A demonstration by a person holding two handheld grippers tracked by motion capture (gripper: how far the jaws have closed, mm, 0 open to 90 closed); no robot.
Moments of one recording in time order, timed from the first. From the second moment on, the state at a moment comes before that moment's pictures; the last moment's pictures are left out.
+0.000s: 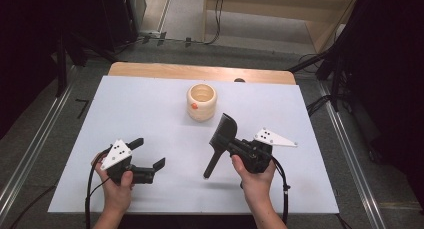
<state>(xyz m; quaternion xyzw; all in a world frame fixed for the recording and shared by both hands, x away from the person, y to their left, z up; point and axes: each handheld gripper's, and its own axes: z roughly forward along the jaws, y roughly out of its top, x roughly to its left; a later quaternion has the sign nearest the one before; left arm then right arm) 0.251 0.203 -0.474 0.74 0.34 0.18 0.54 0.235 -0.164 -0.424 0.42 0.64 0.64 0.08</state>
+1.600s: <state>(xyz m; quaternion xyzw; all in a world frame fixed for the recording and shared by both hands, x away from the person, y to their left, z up) 0.240 0.276 -0.491 0.71 0.38 0.20 0.56 0.274 -0.163 -0.402 0.40 0.65 0.63 0.16</state>
